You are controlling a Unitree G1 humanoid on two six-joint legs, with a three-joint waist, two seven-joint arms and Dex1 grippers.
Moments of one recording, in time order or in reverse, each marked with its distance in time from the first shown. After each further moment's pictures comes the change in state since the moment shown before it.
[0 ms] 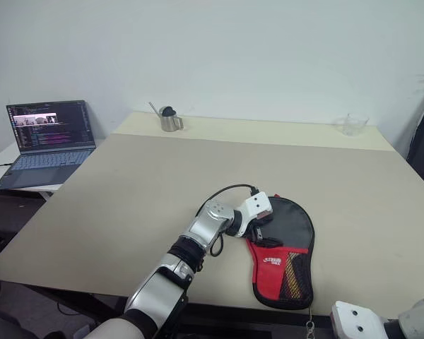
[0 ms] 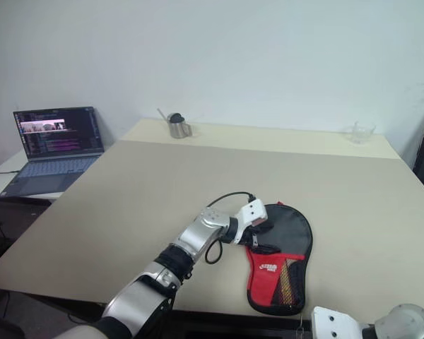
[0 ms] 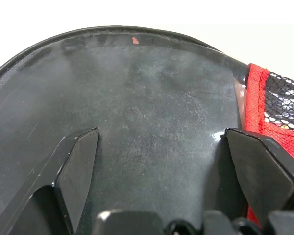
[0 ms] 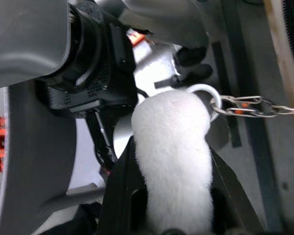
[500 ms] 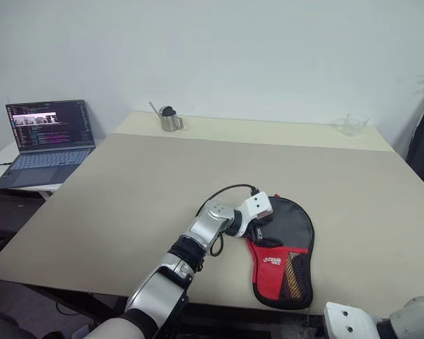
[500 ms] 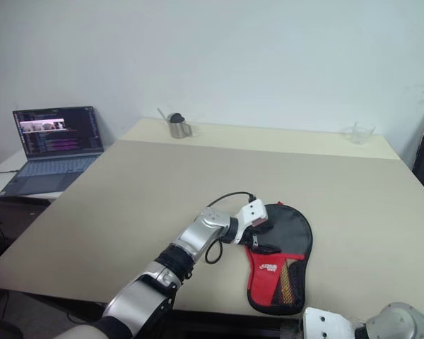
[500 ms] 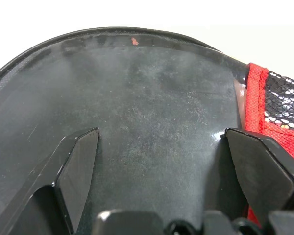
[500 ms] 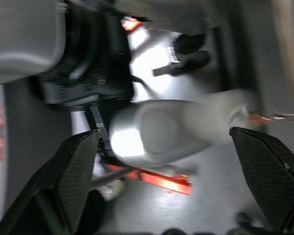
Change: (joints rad) left arm -0.002 -0.001 0.000 0.010 0.001 -0.016 0.003; right arm -0.098 -0.033 0.097 -0.016 -0.012 0.073 -0.090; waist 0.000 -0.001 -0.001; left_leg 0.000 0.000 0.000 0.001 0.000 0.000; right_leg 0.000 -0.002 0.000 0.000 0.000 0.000
